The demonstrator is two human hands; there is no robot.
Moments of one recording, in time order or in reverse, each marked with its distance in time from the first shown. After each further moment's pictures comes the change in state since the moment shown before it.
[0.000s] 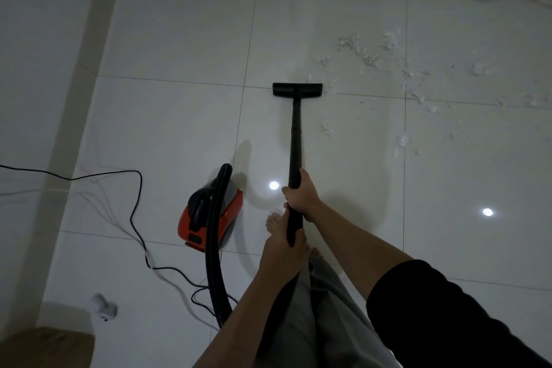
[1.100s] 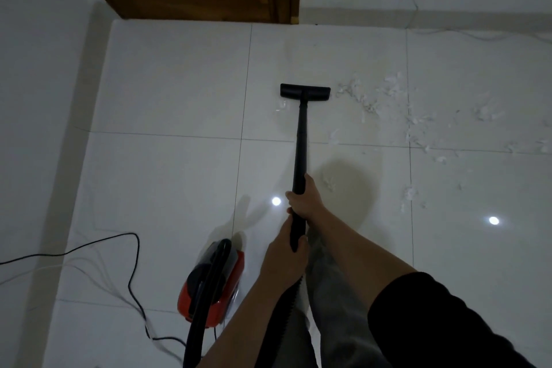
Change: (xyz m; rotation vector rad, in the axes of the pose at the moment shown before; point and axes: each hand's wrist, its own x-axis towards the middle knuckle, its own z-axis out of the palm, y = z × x) left_hand 0.193 0.147 -0.077 0.105 -0.091 -0.019; right_hand 0.145 -0.197 -0.044 0.076 0.036 0.029
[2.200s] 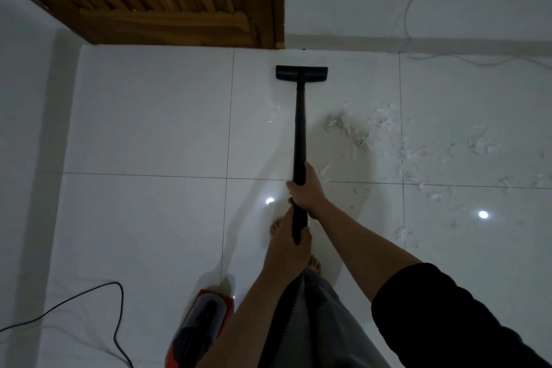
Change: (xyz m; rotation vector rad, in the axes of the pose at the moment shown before) left_hand 0.190 0.149 -0.048 -0.004 0.001 0.008; right_hand 0.141 -0.184 -0.071 -0.001 0.028 -0.028
